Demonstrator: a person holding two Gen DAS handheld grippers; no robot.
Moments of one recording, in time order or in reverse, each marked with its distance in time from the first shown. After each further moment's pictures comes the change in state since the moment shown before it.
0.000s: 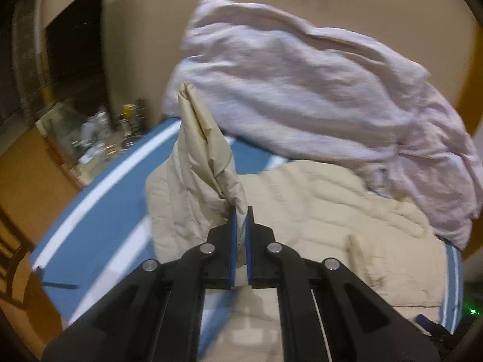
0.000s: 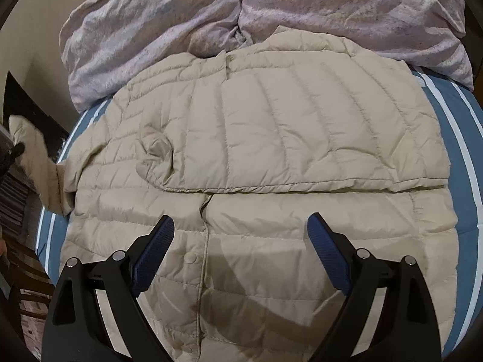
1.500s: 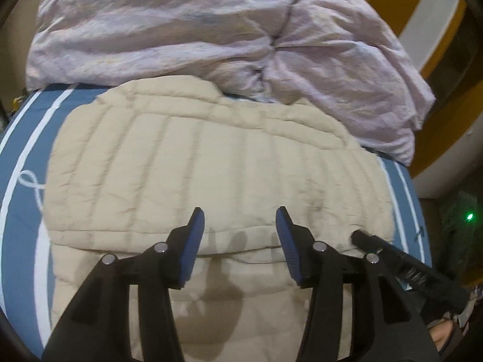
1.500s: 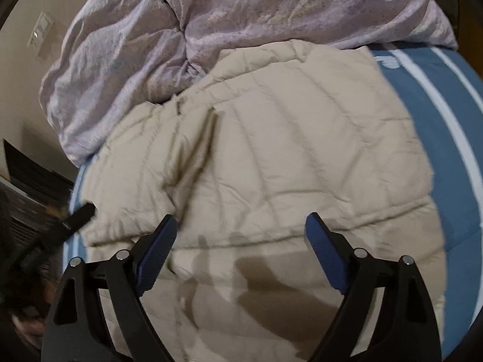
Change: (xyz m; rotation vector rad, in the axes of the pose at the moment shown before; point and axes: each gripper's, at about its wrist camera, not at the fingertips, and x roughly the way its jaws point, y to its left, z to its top) left arm 0.048 -0.166 -0.073 0.217 0.284 -0.318; right arm 0.000 -0.072 0.040 0.221 -0.021 0.095
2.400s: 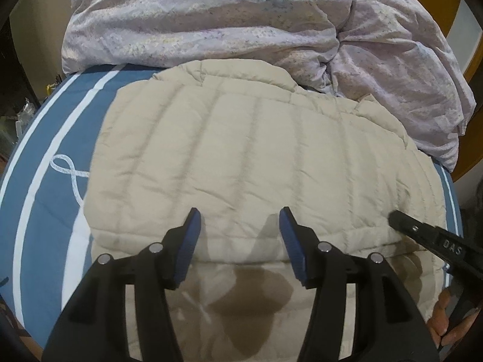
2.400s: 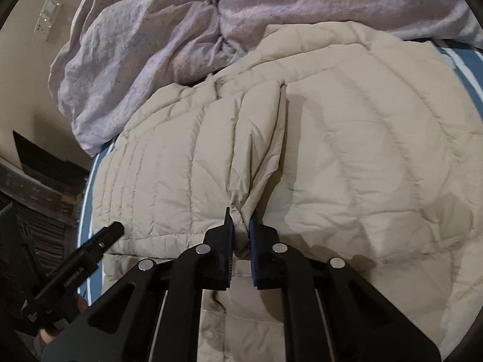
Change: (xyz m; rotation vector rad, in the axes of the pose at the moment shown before) left arm 0.018 0.055 -0.004 -0.037 0.022 0.185; right arm 0.040 0.035 0.006 -0.034 0.062 0.050
